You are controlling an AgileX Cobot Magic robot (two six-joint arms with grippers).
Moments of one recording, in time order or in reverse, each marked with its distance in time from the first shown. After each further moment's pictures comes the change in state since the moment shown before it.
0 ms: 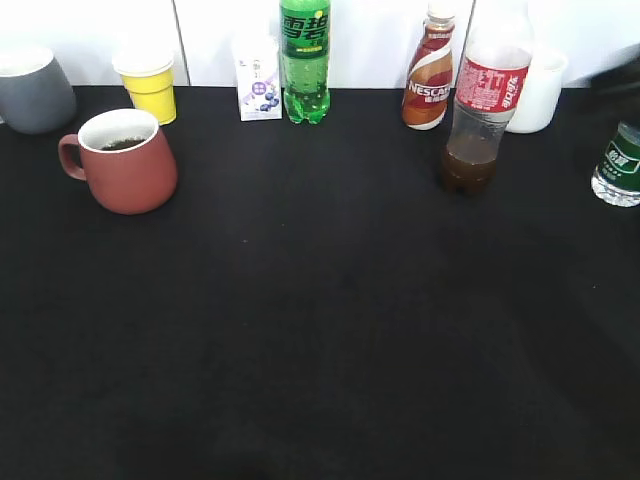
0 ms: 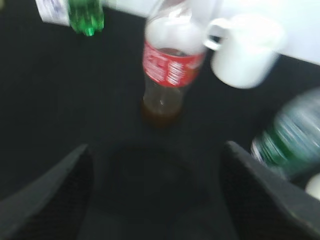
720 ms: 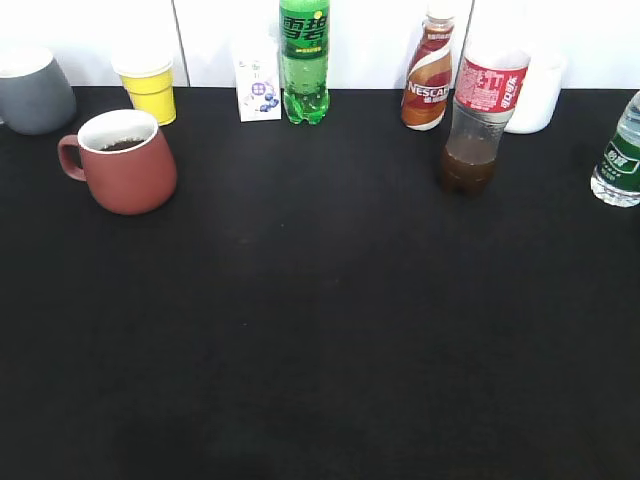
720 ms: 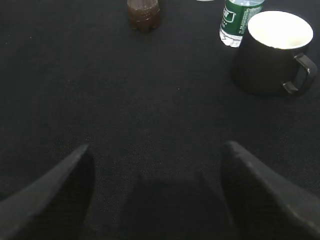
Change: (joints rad) left arm 0.000 -0.574 0.211 -0.093 0.205 0.210; right arm 0.002 -0.994 0.291 0.163 0.613 -0.096
